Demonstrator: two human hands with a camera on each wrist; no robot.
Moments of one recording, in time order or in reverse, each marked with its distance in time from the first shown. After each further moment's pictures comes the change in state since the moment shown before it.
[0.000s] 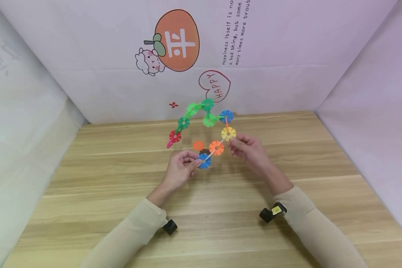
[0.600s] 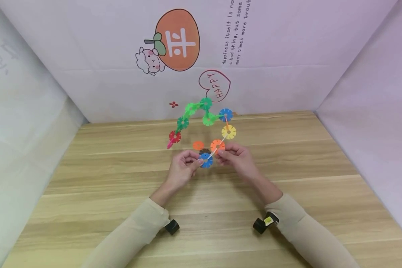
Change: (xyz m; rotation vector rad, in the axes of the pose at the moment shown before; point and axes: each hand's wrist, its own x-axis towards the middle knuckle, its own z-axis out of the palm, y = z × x) left_hand 0.001 -0.004 0.008 -0.002 0.022 0.022; right_hand -0.011 0.023 0.031 -0.115 0.017 -0.044
